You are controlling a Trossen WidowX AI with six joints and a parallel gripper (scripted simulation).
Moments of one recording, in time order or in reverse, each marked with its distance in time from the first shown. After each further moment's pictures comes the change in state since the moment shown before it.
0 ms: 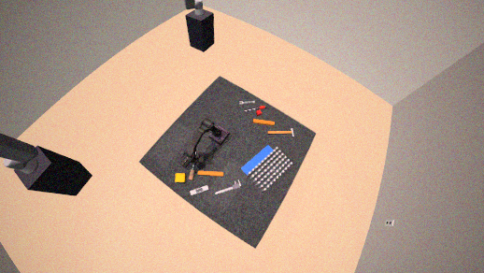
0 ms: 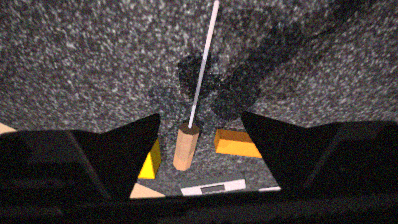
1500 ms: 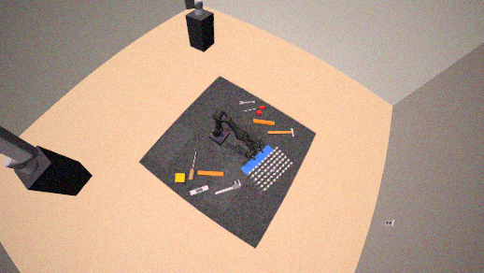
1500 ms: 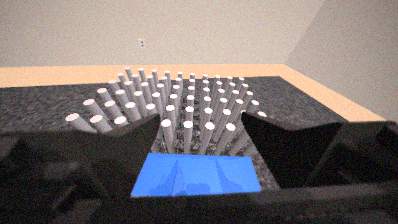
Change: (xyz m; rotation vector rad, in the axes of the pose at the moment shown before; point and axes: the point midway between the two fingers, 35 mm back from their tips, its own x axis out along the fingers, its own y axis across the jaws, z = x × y) arm -0.122 -0.540 -0.010 2.110 -0.518 -1.468
